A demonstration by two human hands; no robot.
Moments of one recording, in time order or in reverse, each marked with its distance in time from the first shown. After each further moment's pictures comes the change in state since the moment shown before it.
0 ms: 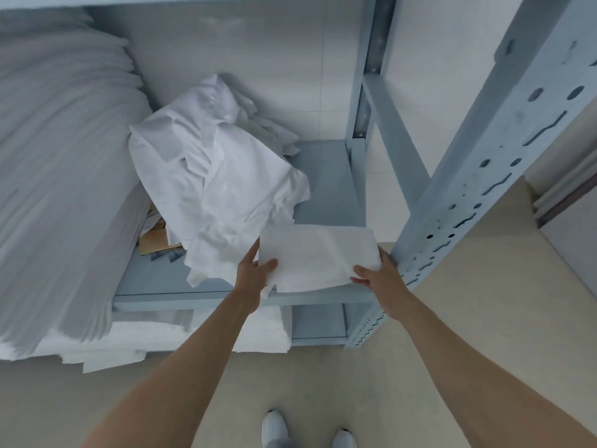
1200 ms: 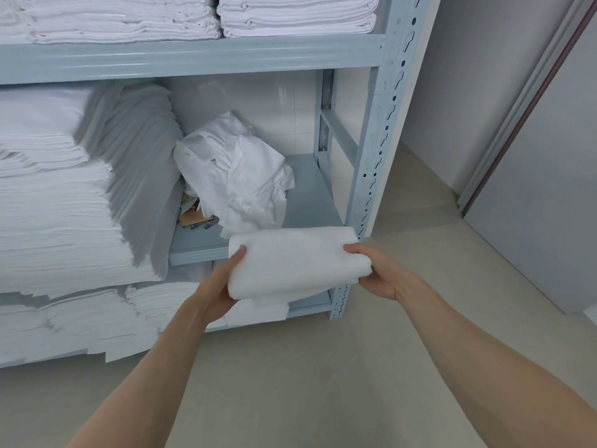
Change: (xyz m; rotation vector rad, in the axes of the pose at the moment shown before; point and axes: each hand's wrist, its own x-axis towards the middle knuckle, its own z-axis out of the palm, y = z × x) left_hand -0.332 0.000 -0.193 -0.178 -0.548 -0.093; right_hand -0.377 0.022 0.014 0.214 -0.281 0.092
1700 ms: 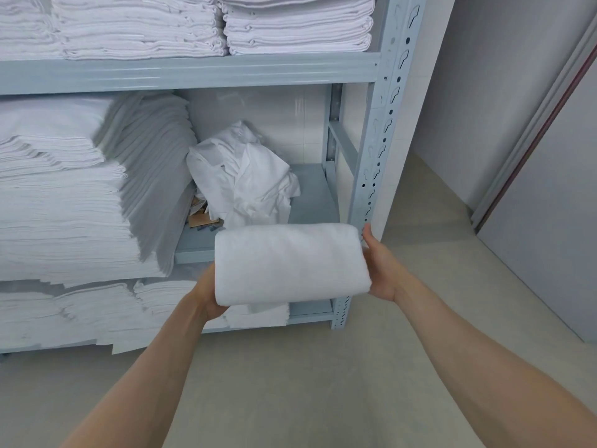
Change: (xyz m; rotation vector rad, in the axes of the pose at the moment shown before) left_hand -0.027 -0.003 0.041 0.019 0.129 0.143; right_hand -0.022 -0.024 -0.021 -0.024 -0.174 0.029
